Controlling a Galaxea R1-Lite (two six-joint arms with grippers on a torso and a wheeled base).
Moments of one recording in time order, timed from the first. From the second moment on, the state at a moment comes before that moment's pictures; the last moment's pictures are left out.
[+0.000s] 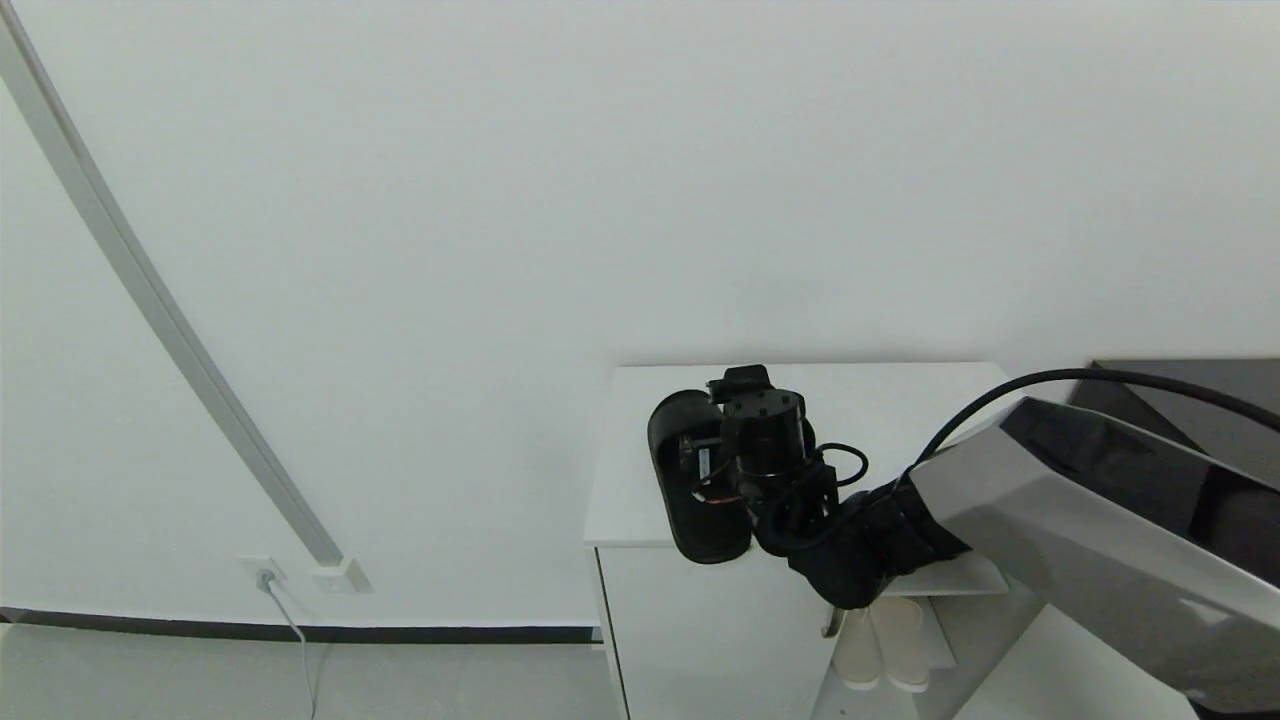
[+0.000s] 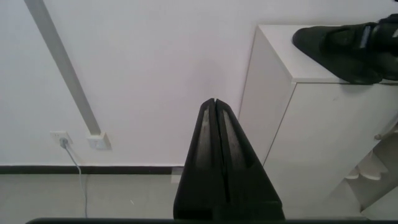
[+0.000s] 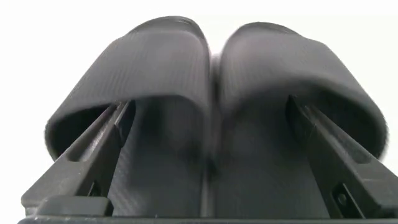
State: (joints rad) left arm 0.00 0.00 0.00 0.00 0.03 -0.01; right arm 0.72 2.37 -1.40 -0.77 -0.52 0.12
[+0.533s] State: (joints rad) left arm 0.00 0.00 0.00 0.00 0.03 -0.01; right arm 0.69 2.44 -1.46 -0.79 -0.53 0.12
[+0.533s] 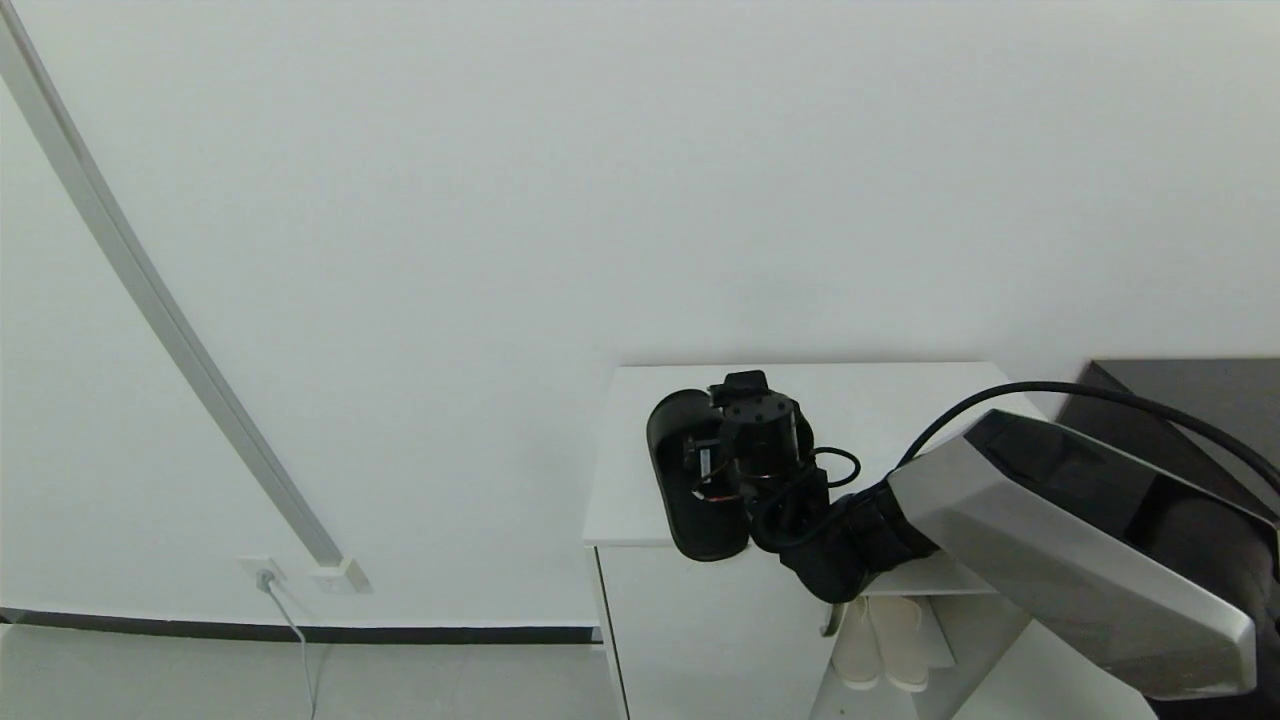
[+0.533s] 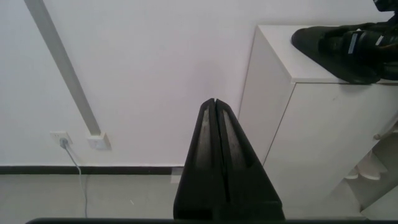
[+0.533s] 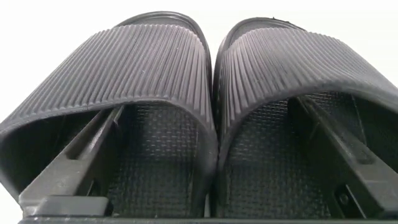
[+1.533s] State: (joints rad) left arm 0.00 0.00 0.00 0.00 0.03 -0.01; right arm 0.69 2.08 -1.14 -0.80 -0.41 0.11
